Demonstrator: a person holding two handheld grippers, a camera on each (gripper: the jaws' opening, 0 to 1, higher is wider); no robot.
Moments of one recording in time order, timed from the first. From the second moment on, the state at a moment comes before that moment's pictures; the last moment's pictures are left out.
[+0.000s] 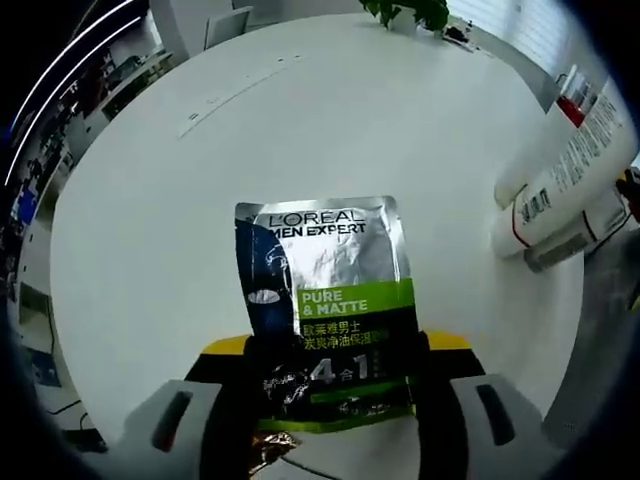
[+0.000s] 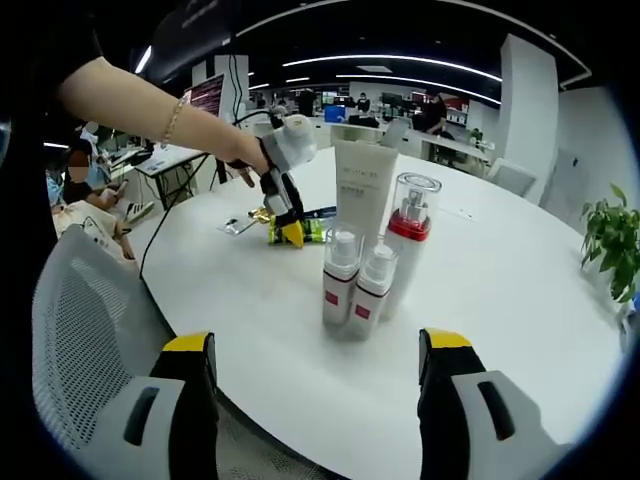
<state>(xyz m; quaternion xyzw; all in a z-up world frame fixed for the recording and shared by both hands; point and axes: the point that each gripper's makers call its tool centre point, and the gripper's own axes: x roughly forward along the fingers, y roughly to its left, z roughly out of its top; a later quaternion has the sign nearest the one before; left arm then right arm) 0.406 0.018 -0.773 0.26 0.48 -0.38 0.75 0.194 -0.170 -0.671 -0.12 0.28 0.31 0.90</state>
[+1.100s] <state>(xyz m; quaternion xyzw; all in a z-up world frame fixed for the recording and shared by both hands) 0.348 -0.005 -0.728 0.13 0.45 -0.37 0.80 0.188 -0.157 -0.645 -0.05 0.24 0.33 0.91</state>
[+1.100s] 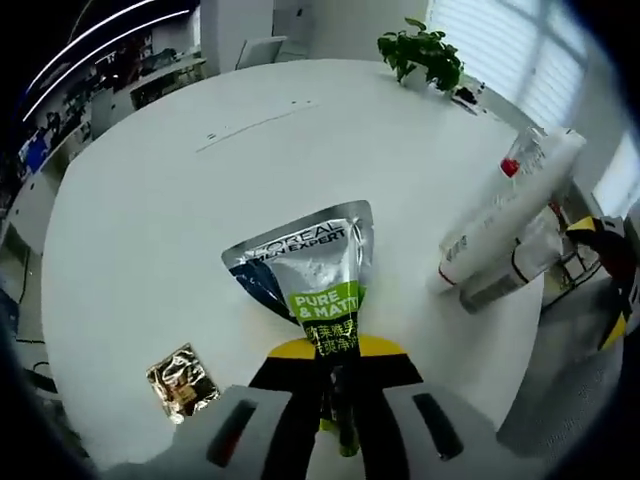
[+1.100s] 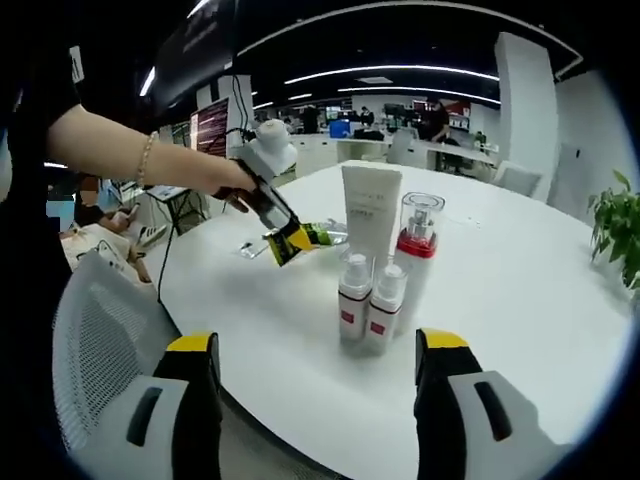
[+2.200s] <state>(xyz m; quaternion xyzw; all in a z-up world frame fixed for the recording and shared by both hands) 0.222 -0.023 -0.618 0.00 0.34 -0.44 0.83 0.185 -0.080 -0.602 0.10 0.19 0.41 0.89</state>
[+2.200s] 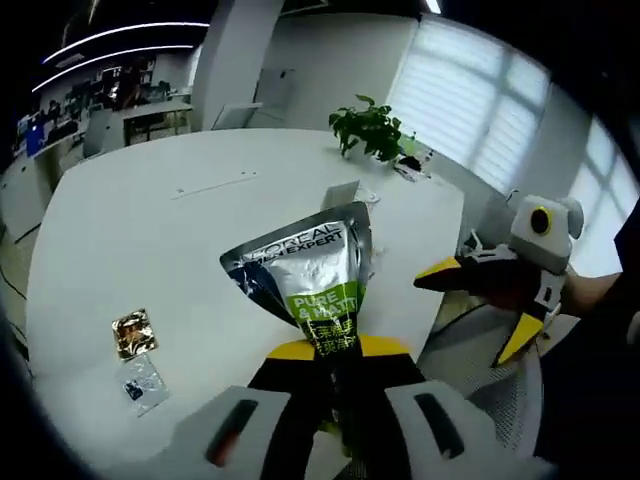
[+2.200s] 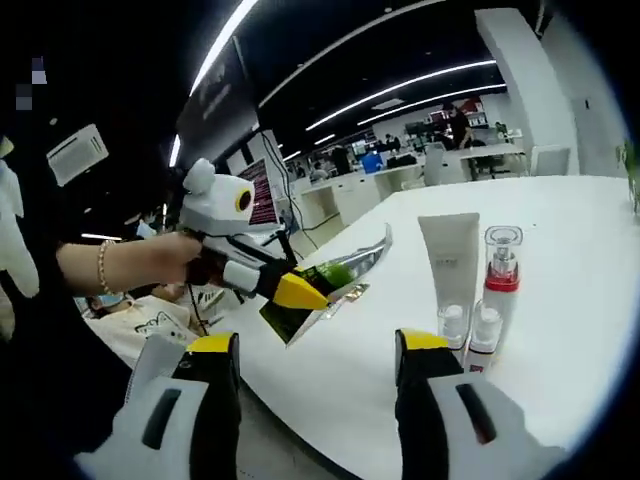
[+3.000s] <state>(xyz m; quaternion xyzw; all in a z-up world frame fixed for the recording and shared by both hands) 0.172 -0.036 -0.601 -0.01 0.28 -0.48 0.83 0.197 -0.053 -0.567 0.31 0.18 0.41 0.84</state>
